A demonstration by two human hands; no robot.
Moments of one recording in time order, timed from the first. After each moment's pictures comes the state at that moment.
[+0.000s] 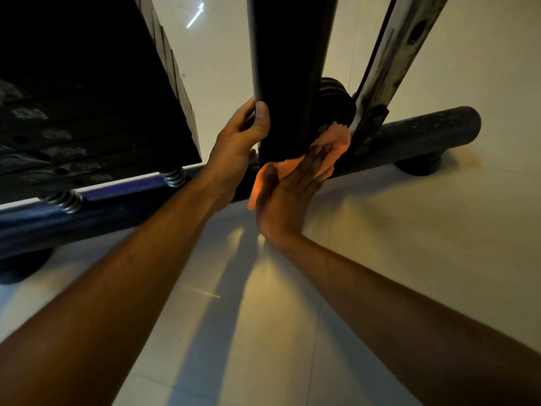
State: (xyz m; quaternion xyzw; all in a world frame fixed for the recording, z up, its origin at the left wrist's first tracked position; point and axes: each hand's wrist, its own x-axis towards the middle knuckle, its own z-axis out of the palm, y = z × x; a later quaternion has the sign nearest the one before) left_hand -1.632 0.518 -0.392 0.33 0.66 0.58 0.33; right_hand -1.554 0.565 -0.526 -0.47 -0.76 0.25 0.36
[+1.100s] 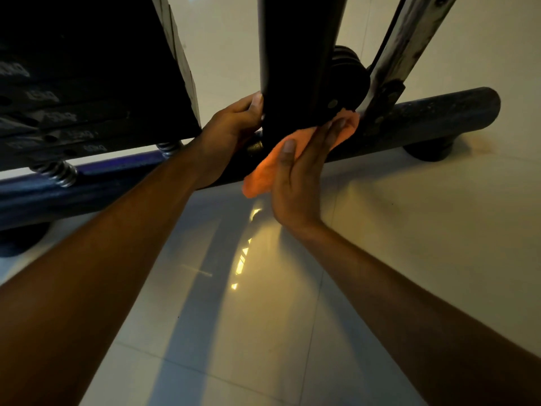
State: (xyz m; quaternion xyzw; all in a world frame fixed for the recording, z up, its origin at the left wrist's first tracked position) left_hand -1.654 0.504 -0.411 0.40 0.61 0.54 0.41; right_hand -1.524 0.565 -0.501 -0.36 -0.73 0.43 0.40
